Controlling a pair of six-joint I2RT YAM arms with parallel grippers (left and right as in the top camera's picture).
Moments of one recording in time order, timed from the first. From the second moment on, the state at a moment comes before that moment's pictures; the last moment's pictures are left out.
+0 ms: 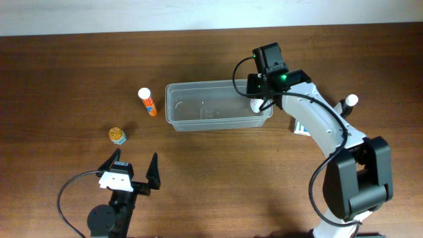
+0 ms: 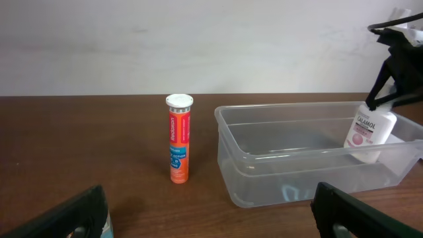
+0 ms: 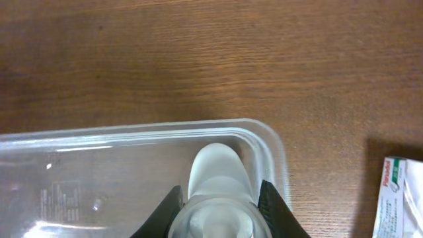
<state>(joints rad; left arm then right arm) -0.02 0.01 0.01 -0.06 0.16 -0.07 0.31 1.88 1.46 -0.62 0.11 0.34</state>
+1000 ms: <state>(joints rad) -0.02 0.01 0.01 -0.06 0.16 -0.07 0.34 1.88 1.46 -0.60 0.16 0.30</state>
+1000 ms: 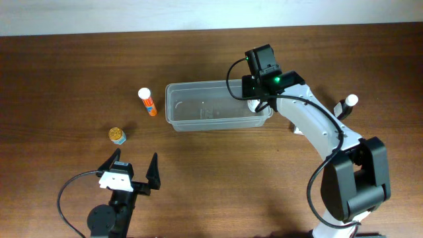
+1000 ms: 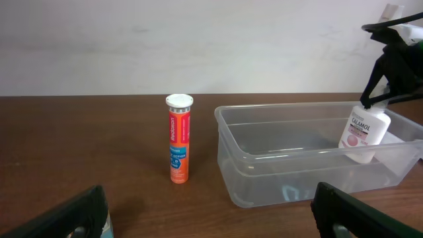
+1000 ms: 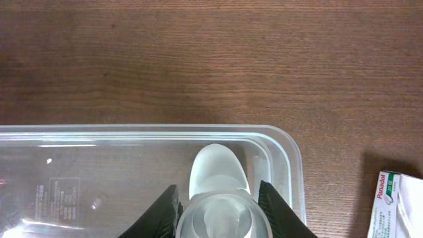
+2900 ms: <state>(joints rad) -0.02 0.01 0.01 -0.06 0.16 -0.07 -0.31 1.79 1.81 -1.20 0.14 0.08</state>
